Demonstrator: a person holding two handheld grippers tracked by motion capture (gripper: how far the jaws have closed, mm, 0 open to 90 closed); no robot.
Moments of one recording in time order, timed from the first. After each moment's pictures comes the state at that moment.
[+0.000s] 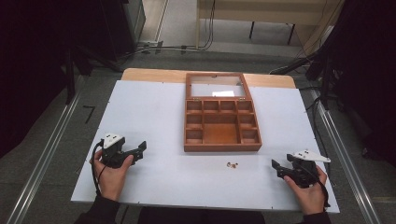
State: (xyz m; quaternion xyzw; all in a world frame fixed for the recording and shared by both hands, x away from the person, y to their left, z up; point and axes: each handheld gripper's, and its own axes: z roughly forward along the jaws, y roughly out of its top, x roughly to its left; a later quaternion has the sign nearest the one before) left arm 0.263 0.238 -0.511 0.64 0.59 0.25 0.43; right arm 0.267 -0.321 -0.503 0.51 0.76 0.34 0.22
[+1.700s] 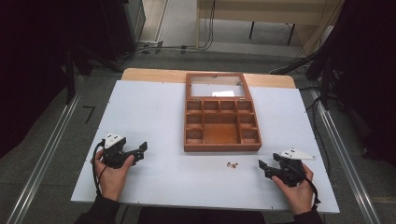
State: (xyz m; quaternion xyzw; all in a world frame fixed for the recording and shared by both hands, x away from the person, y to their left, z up) left arm 0.264 0.237 -0.512 0.64 0.59 0.25 0.42; right arm 0.270 -0.288 -0.505 0.48 0.77 0.36 0.19
